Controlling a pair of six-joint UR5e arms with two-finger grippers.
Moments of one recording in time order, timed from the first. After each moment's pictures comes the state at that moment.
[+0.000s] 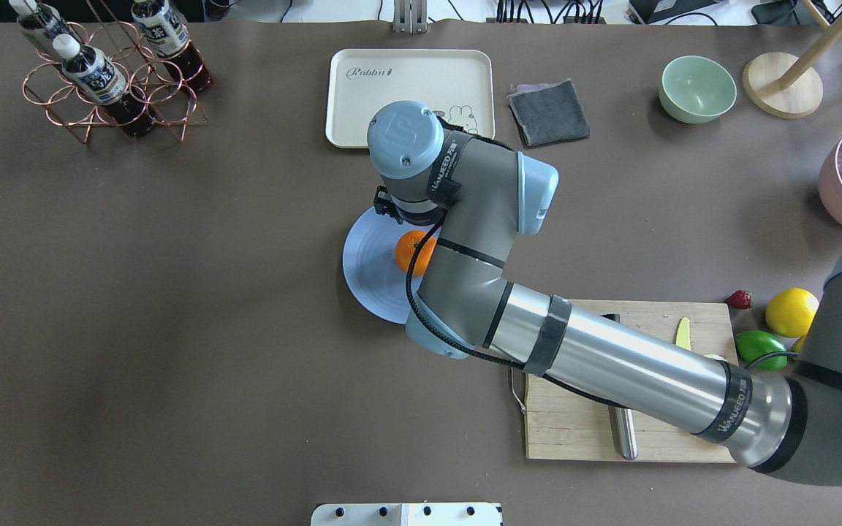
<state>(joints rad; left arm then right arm) -1.59 -1.56 -1.65 -1.44 -2.38 0.27 0.60 -0.65 1.32 -1.59 1.81 1.36</state>
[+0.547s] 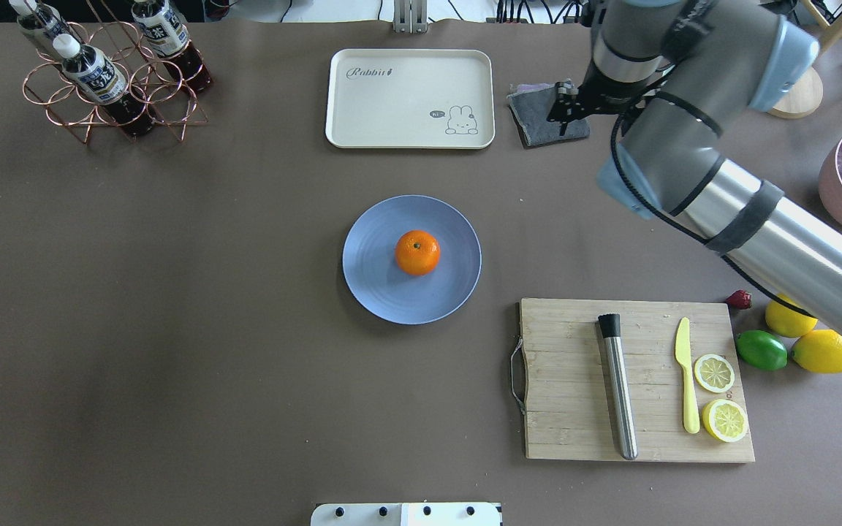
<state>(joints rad) -1.59 -1.55 -1.65 -1.44 -2.38 0.27 0.97 -0.94 1.50 -1.63 2.04 0.81</state>
